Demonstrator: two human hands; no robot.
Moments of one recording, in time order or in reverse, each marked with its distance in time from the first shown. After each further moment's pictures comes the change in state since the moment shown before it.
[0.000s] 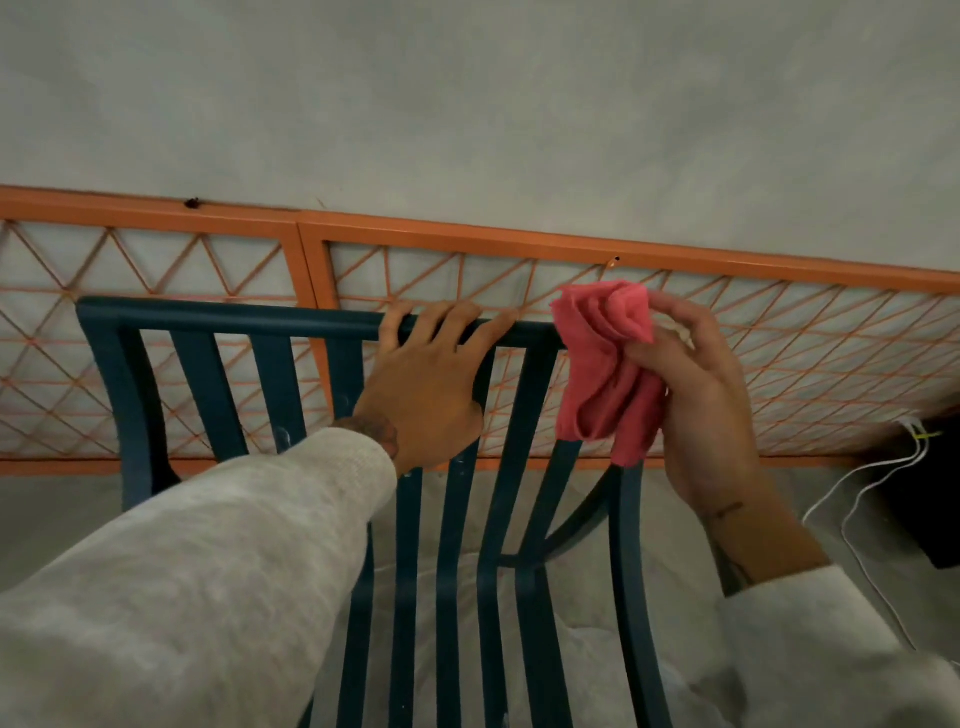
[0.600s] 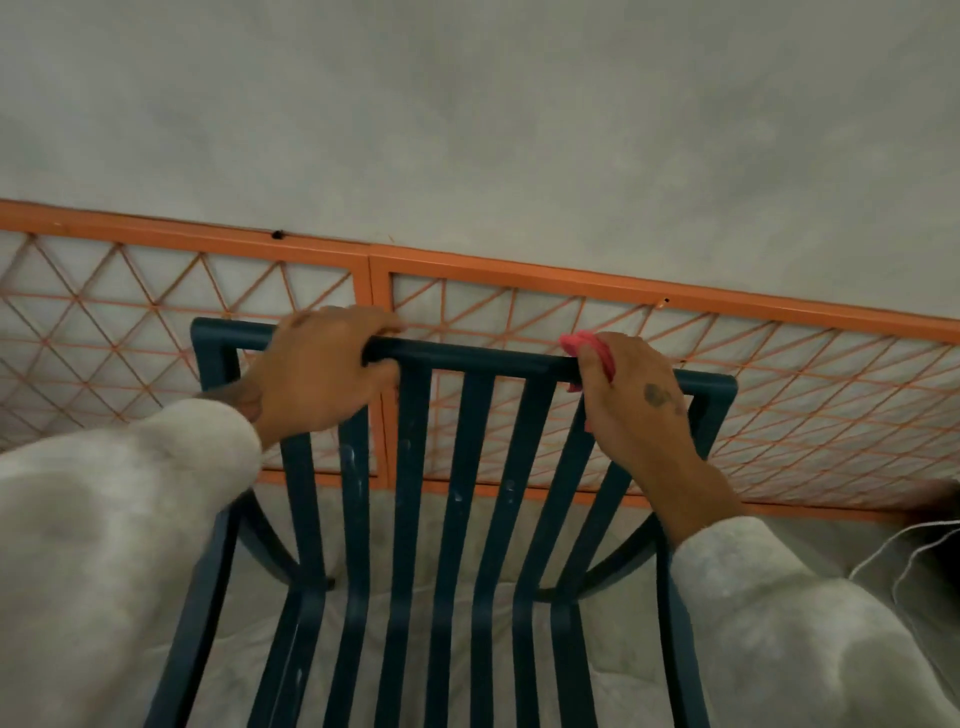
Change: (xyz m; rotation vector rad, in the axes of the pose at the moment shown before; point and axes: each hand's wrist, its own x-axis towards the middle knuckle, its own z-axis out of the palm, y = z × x) left_hand -0.038 -0.115 -0.072 -0.253 -0.048 -0.221; right_hand 0.045 0.046 0.064 -1.075 -0.047 -0.302
